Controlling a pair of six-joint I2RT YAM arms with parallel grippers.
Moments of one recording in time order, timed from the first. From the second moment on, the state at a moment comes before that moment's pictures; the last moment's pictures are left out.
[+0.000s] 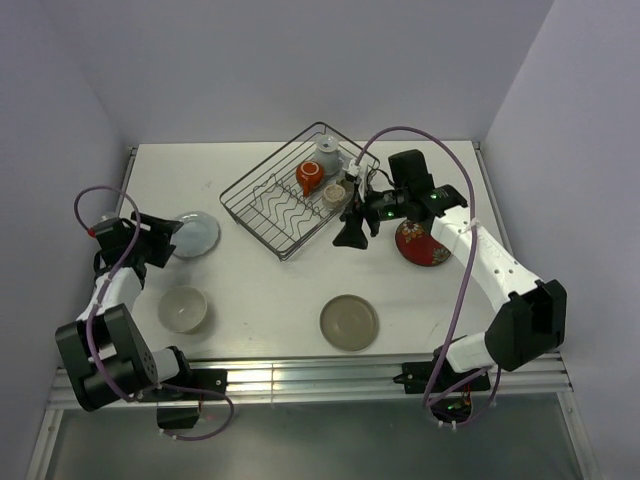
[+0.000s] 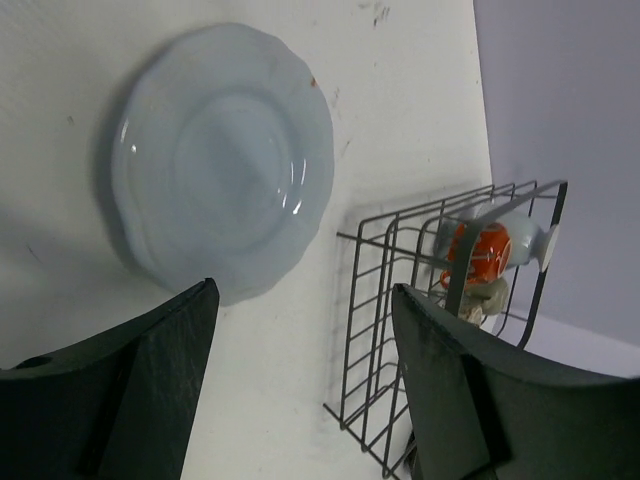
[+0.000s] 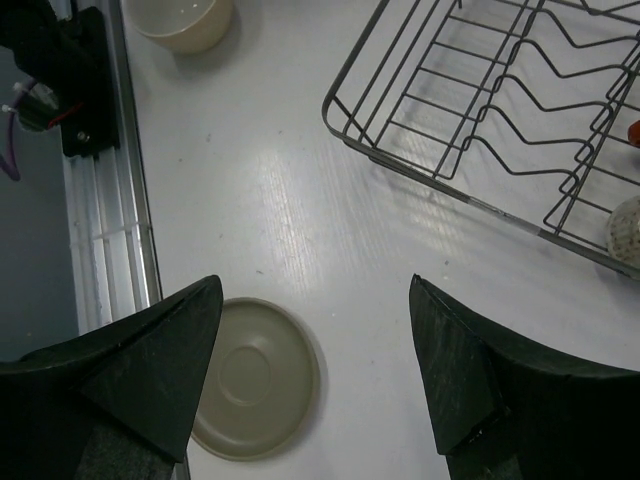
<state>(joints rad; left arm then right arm) 0.39 1.24 0.60 0.03 0.38 -0.93 0.38 1.40 1.26 -0.63 -0.85 -0.40</state>
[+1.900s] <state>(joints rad) 0.57 1.34 0.48 0.52 0.60 -0.95 0.31 1.39 1.29 -0.66 -0.96 -0.40</state>
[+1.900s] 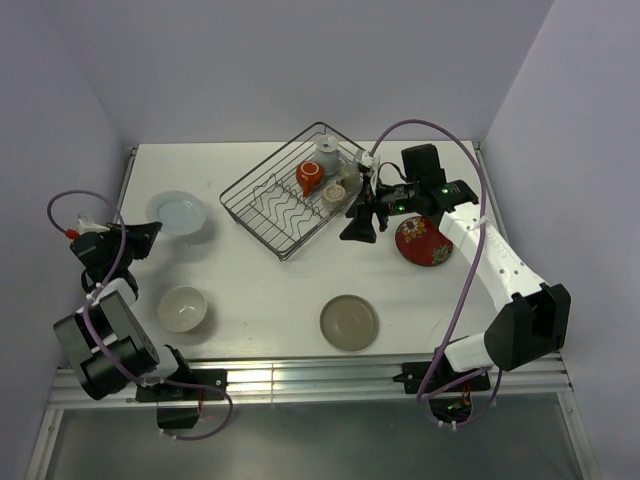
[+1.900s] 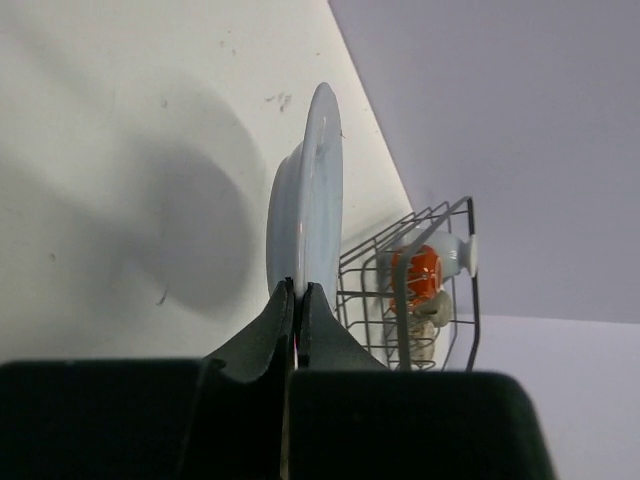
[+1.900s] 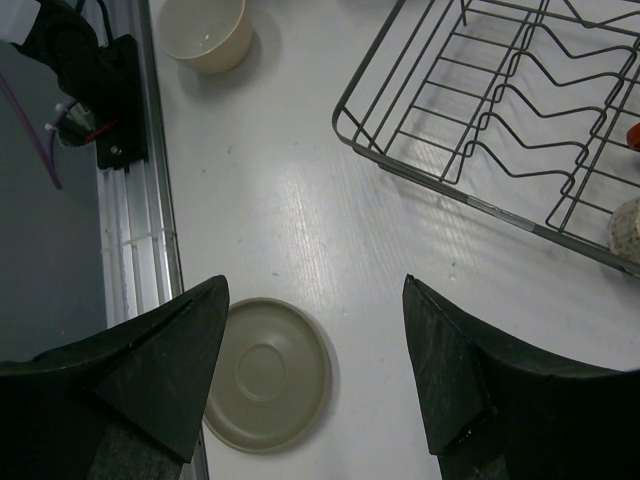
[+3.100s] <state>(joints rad) 0.20 1.47 1.07 0.25 0.71 -0.81 0.32 1.39 1.29 -0.67 -0.94 -0.40</state>
